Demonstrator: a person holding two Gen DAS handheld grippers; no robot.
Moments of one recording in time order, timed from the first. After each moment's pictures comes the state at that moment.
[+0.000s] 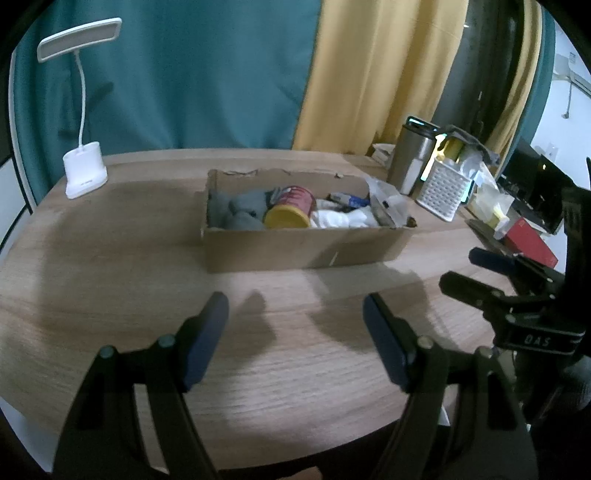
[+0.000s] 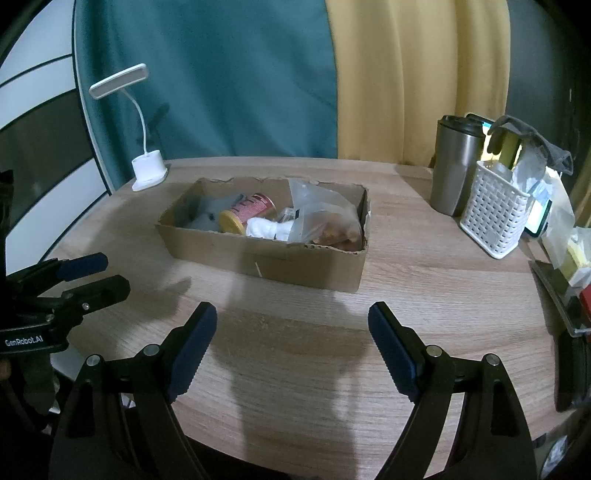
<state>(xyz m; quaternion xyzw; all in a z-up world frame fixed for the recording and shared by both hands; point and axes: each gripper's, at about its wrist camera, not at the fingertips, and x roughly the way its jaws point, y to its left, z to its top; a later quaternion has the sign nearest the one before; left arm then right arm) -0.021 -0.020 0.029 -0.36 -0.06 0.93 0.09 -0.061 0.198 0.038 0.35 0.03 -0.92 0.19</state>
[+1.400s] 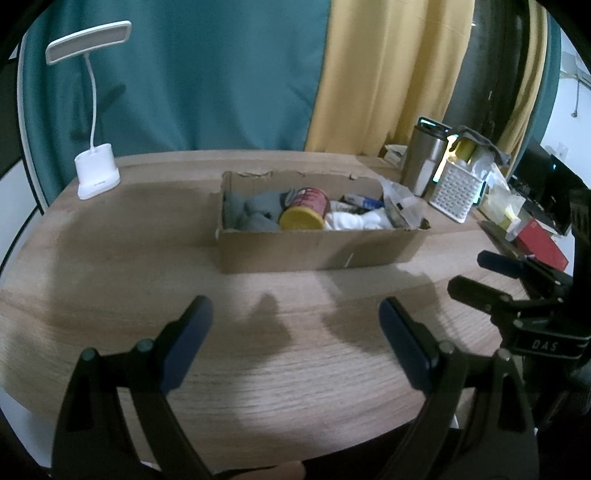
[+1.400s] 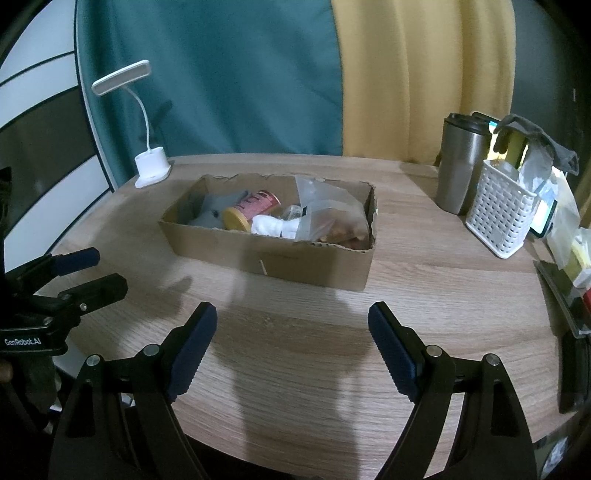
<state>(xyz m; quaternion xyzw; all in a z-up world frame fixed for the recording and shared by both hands) -0.021 -0.023 0.029 -0.36 -0.05 0.93 0.06 -0.062 0.194 0.037 0.36 0.03 -0.91 0.19</state>
